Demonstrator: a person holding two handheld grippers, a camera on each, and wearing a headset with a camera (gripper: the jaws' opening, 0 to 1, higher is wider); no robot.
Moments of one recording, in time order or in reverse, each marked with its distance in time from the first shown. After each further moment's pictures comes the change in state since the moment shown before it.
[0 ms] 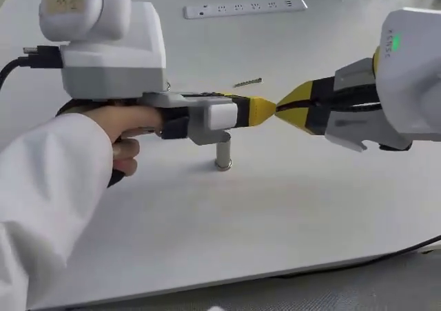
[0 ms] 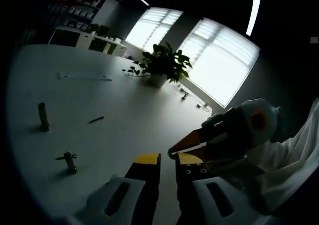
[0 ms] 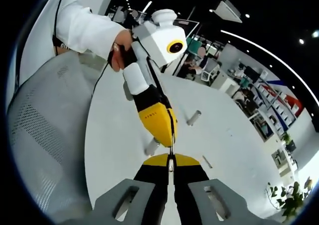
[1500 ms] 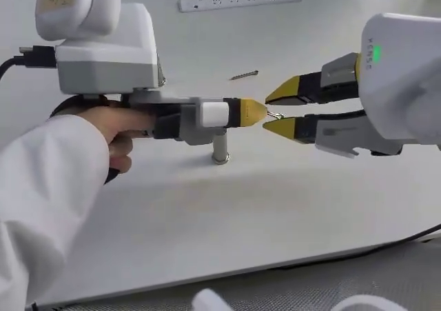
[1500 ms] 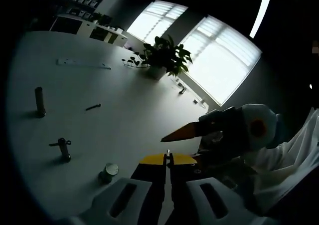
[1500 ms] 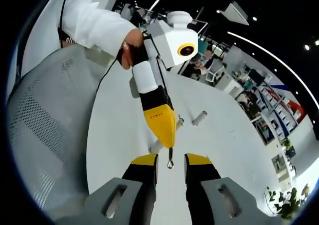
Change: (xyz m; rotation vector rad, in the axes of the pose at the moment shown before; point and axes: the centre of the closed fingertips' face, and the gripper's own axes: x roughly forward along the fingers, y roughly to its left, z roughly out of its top) left arm -0.002 0.002 -0.010 -0.070 0.054 -0.026; right arm 0.007 0.007 -0.006 -0.051 0.024 0.014
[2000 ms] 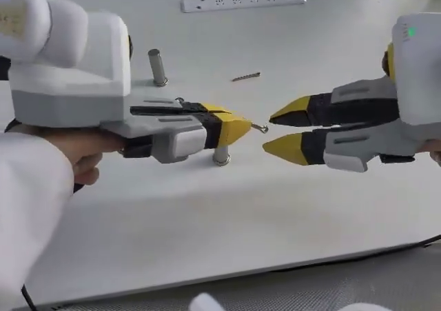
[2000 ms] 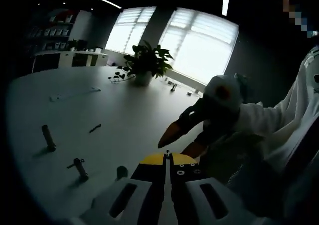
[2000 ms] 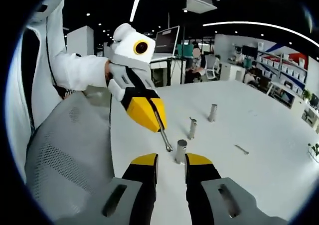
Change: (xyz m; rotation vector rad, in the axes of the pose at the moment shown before) left arm -0.031 -0.021 -0.010 0.405 -0.014 -0.043; right arm -0.002 0.026 0.014 0.464 -0.196 0.179
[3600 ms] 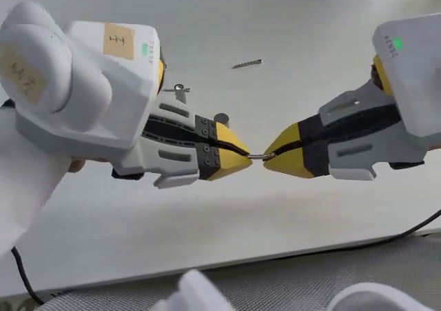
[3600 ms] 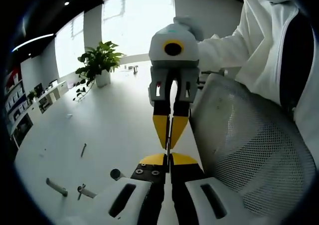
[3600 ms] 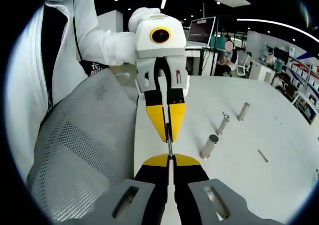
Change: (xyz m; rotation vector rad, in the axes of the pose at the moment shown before) left arm -0.001 -0.008 -0.043 0.457 0.238 -0.167; right arm 0.000 0.040 -0.019 -0.188 0.141 0.214
